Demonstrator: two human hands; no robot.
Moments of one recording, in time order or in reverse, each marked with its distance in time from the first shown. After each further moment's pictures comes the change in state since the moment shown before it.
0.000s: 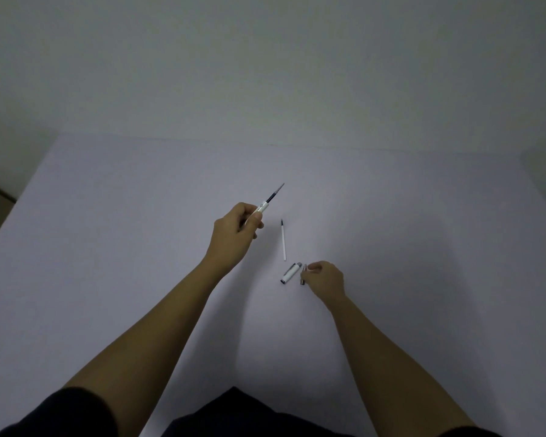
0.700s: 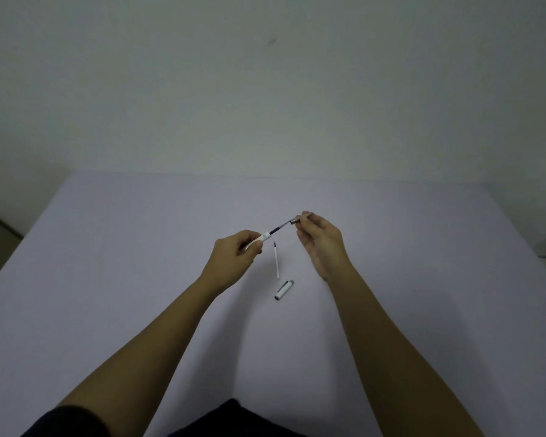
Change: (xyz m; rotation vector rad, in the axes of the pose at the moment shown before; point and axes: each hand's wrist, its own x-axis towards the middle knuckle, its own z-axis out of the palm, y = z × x) left_hand -0.032 0.023 -0.013 0.051 -0.087 0.113; right_hand -0.050 -0.111 -0.070 1.093 -0.235 -0.251
